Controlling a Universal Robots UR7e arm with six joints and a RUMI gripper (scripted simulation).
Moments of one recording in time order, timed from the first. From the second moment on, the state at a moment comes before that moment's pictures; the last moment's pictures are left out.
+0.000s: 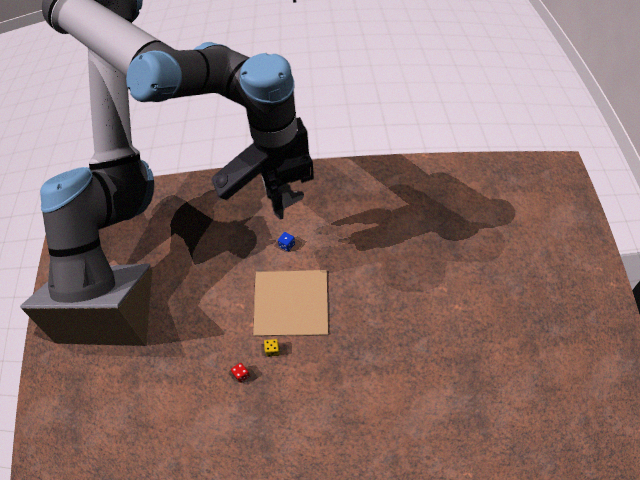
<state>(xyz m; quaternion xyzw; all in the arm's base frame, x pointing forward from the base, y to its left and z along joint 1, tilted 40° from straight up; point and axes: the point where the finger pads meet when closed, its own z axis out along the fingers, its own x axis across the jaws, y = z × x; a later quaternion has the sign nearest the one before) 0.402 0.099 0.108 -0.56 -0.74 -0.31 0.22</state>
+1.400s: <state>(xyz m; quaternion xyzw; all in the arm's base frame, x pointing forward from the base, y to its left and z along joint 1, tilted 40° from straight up) 0.417 0.095 0.117 -0.34 -0.87 -0.33 0.12</state>
